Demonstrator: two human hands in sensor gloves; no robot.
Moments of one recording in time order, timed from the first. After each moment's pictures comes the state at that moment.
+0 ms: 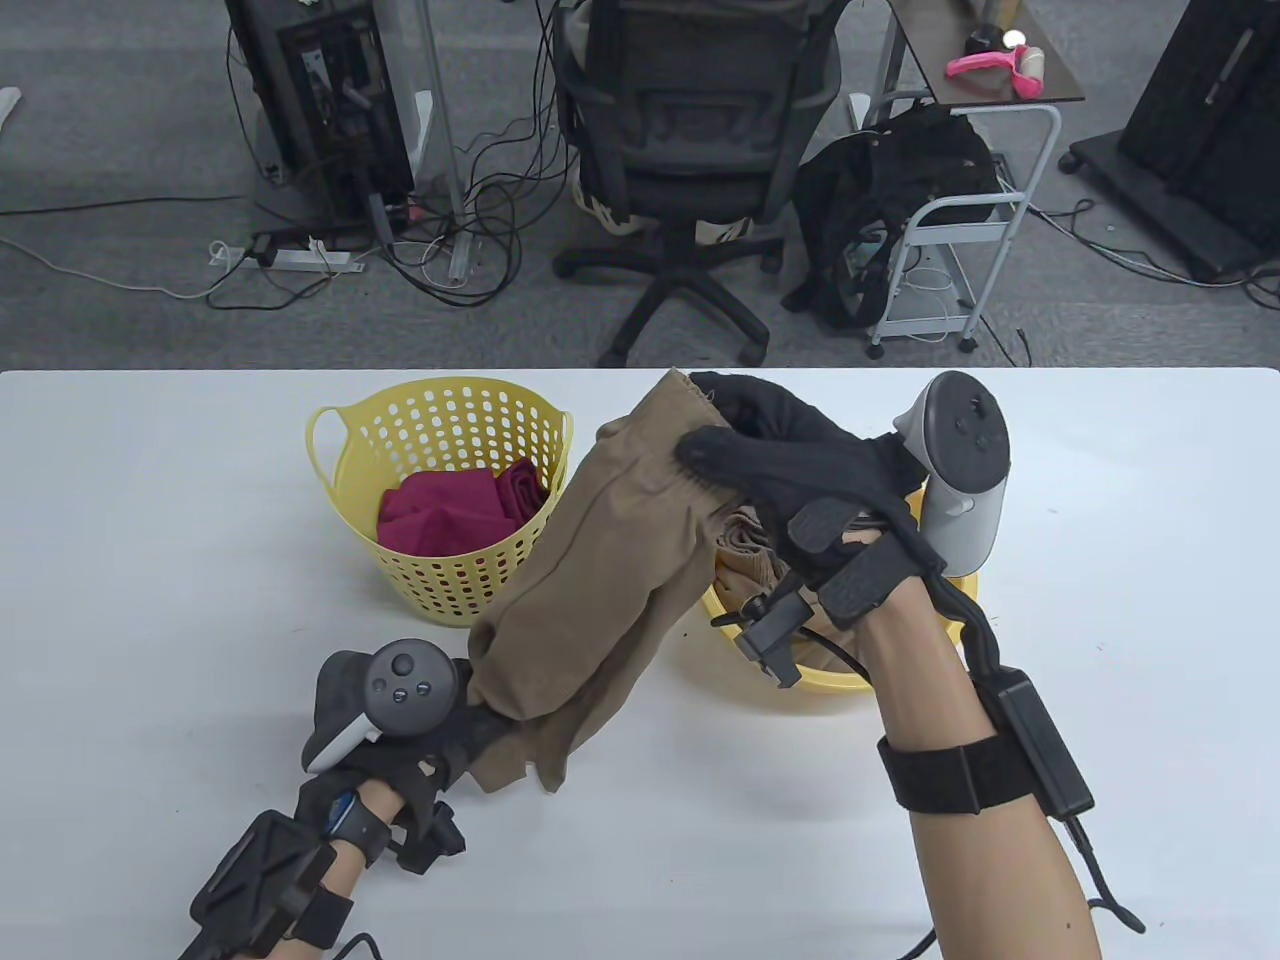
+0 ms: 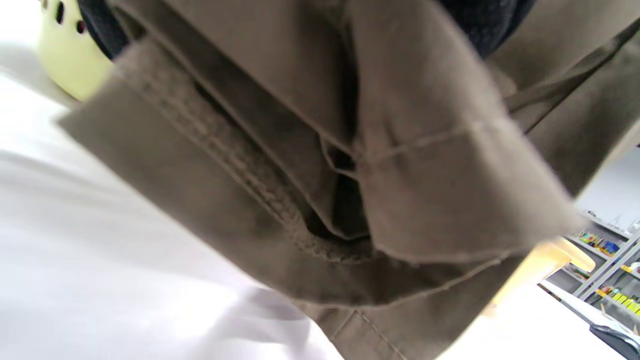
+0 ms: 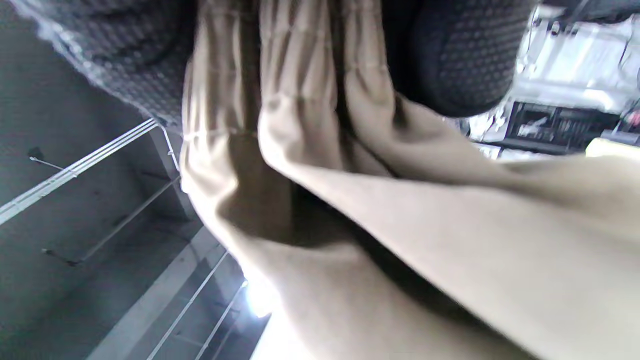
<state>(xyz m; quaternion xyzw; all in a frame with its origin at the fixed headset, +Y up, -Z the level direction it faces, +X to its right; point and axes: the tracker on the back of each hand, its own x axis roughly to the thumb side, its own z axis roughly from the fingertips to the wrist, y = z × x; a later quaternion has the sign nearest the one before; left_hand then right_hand) -0.225 -0.695 -0.304 -0.08 -0.18 0.23 0.95 0.114 -0.471 -0.343 0.24 -0.01 0.70 0.67</state>
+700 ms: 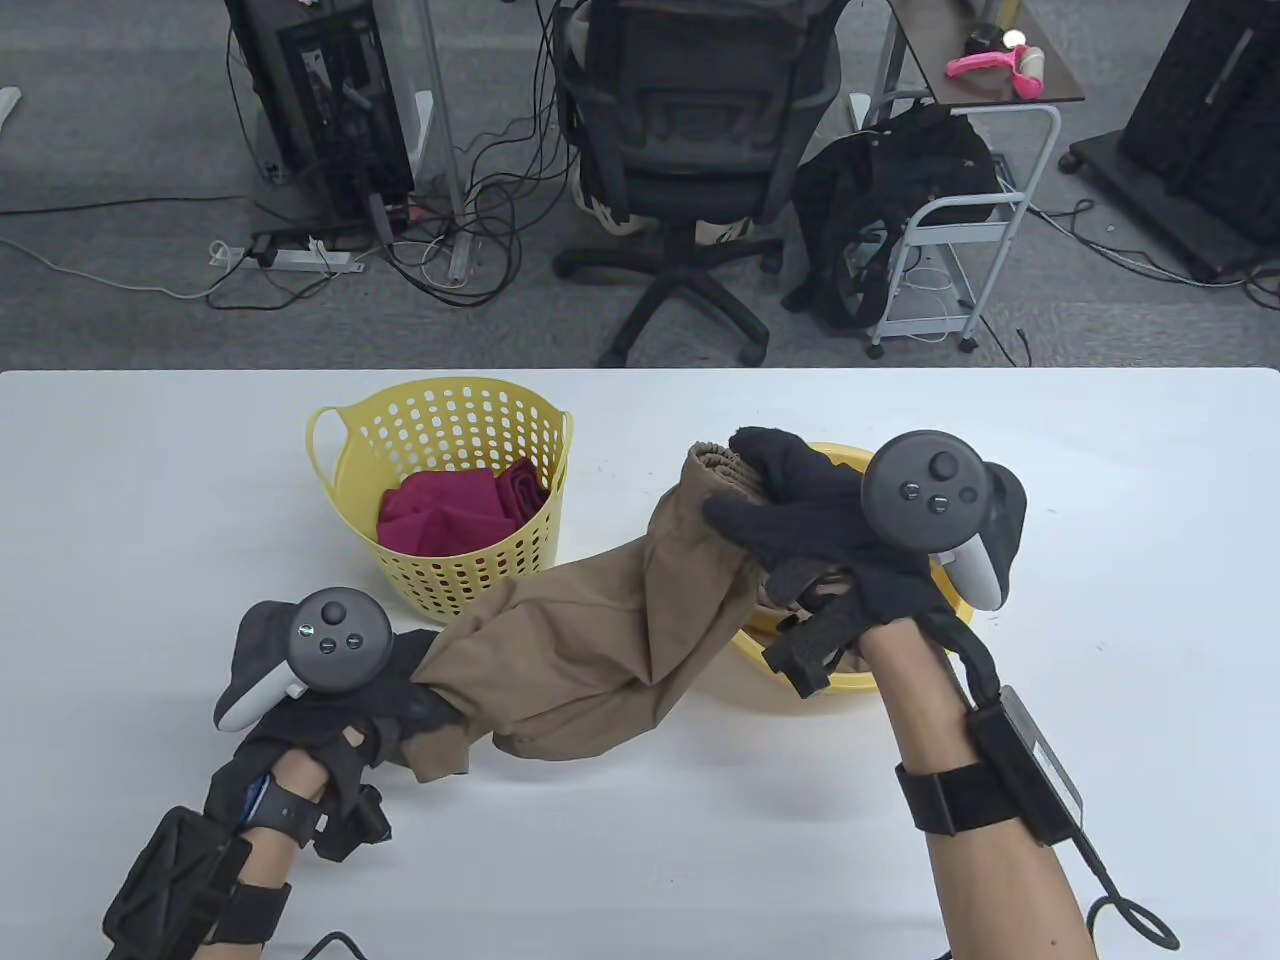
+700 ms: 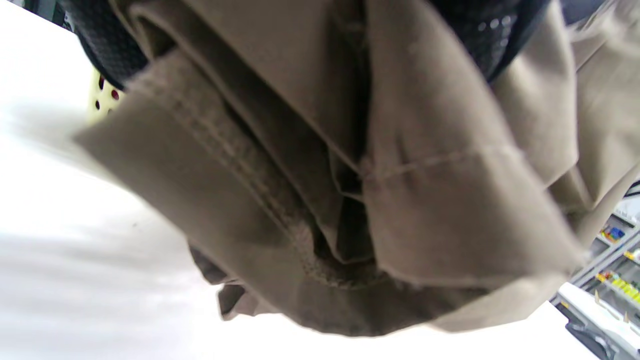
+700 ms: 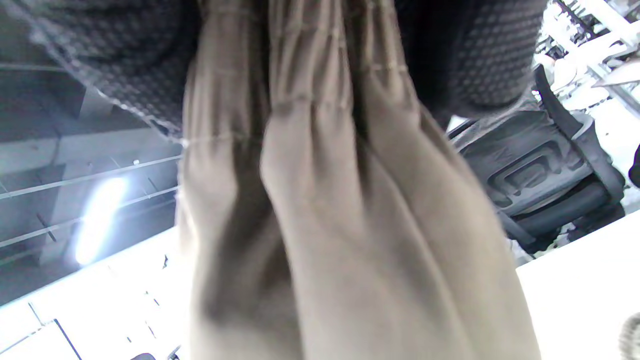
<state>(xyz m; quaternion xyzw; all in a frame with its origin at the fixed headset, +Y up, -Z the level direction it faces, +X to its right) -0.257 -0.624 -0.303 -0.12 -0.18 0.24 0.95 0.122 -0.508 -0.339 0.18 -0.11 0.90 0.39</state>
